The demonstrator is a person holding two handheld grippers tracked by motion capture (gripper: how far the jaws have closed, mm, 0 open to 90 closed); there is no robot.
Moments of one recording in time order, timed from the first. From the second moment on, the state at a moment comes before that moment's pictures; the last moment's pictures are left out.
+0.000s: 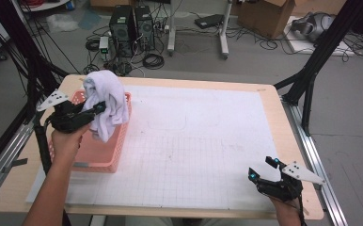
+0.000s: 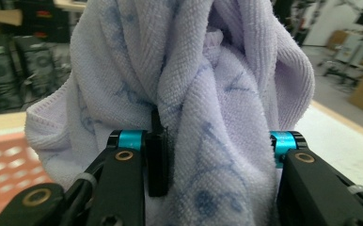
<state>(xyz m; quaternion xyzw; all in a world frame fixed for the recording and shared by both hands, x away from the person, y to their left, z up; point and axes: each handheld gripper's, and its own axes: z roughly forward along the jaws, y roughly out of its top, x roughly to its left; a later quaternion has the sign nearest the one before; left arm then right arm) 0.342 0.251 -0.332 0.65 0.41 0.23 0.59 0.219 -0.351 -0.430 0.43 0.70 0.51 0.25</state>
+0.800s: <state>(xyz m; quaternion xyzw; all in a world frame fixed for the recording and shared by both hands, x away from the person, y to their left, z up) 0.339 0.128 -0.348 0.72 0.28 0.16 0.61 0.217 -0.352 -0.429 0.43 0.70 0.51 0.25</state>
